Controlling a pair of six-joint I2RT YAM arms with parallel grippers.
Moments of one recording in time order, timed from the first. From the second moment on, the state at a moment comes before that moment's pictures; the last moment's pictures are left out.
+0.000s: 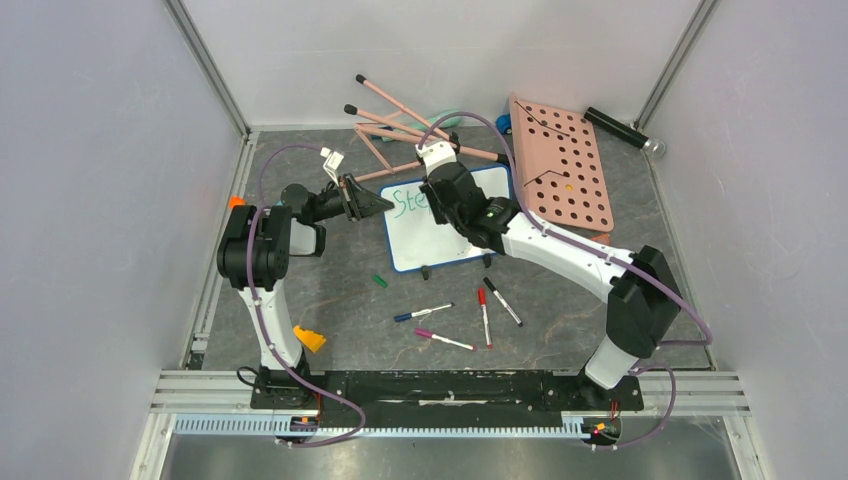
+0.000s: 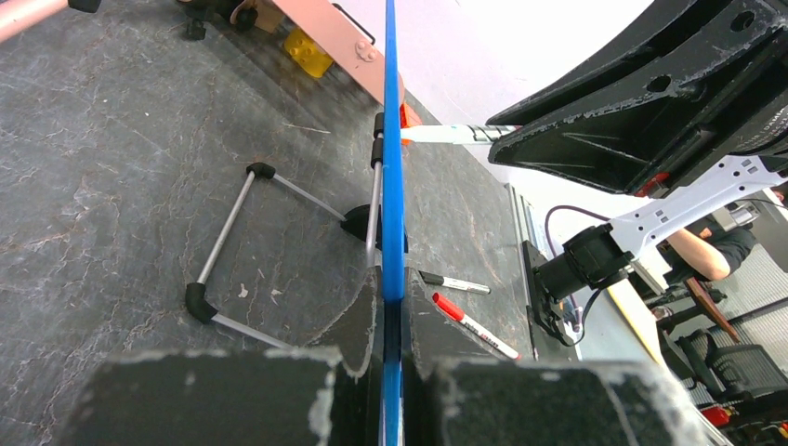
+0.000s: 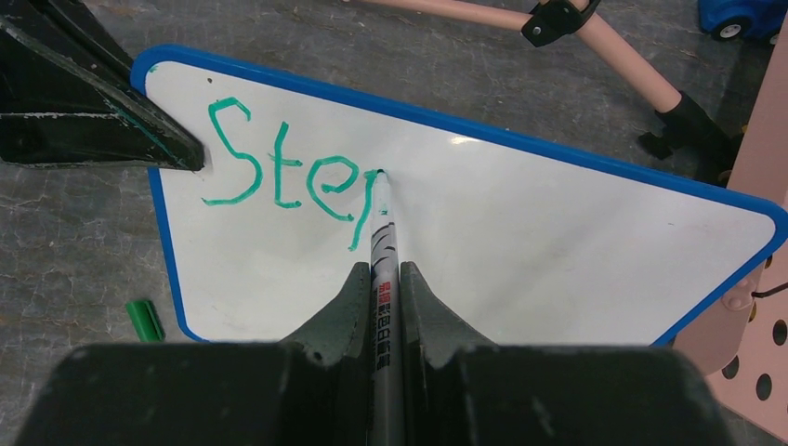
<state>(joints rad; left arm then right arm) -0.04 2.03 0.85 1.49 1.23 -0.99 0.82 1.67 1.36 -0.25 0.39 0.11</state>
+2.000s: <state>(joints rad) -0.04 2.04 0.86 1.49 1.23 -0.99 0.80 1.39 1.23 0.06 0.42 0.09</state>
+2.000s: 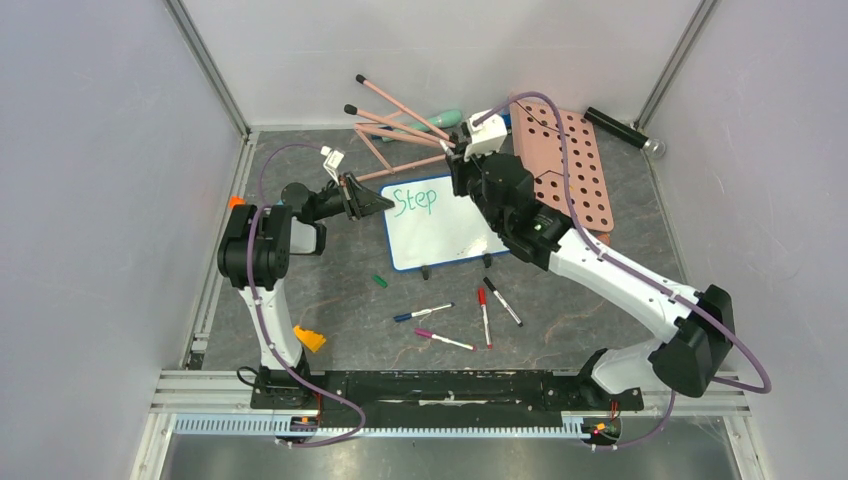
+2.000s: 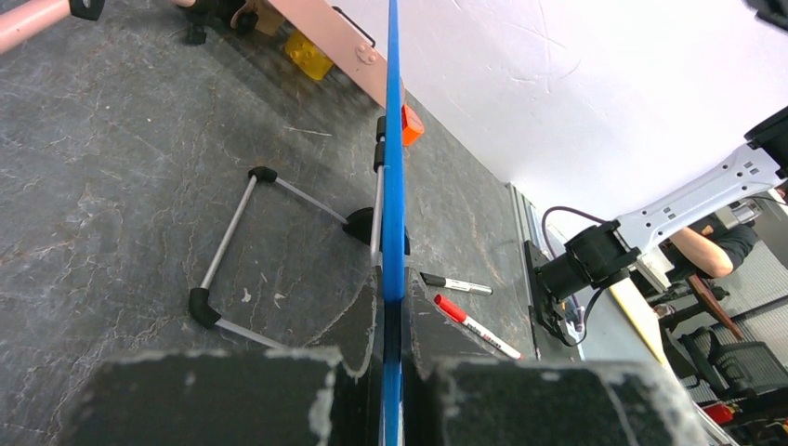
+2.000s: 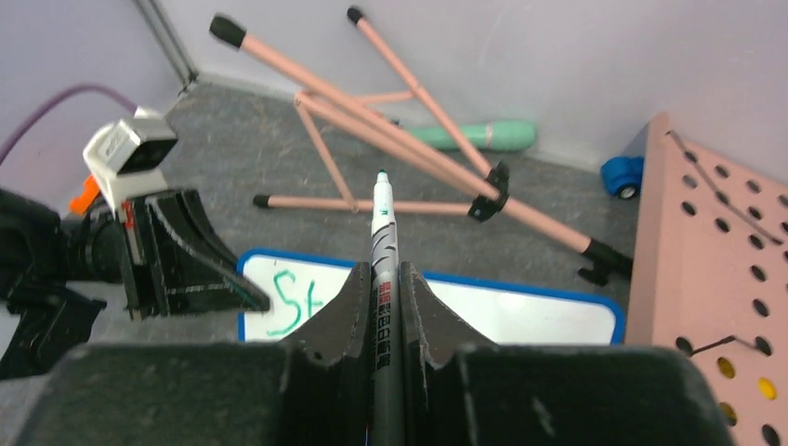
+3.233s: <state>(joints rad) -0.04 1.97 0.75 1.49 1.13 -0.93 0.79 1.31 0.91 0.14 0.42 0.15</state>
